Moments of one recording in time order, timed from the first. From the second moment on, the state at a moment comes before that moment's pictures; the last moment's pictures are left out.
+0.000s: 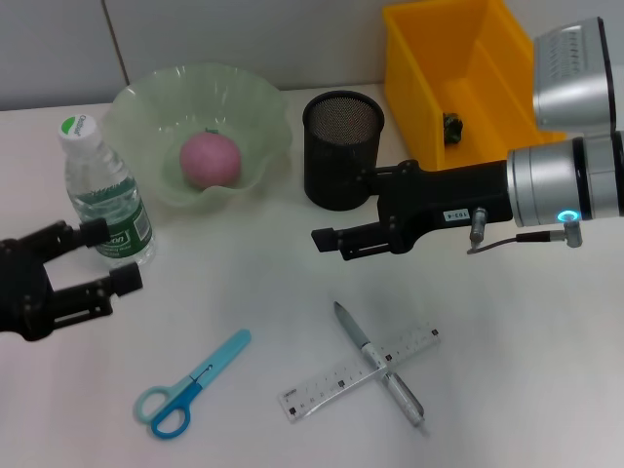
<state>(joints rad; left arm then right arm) -0.28 -2.04 0.77 0.81 1.70 1.73 -1.46 0.58 2.08 -1.07 -0.83 -1.87 -1.39 1.61</state>
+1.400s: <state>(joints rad) -0.46 -2.06 1.15 1.49 2.17 1.78 -2.34 0.51 2.04 -1.07 -0.99 -1.97 -1.57 1.64</state>
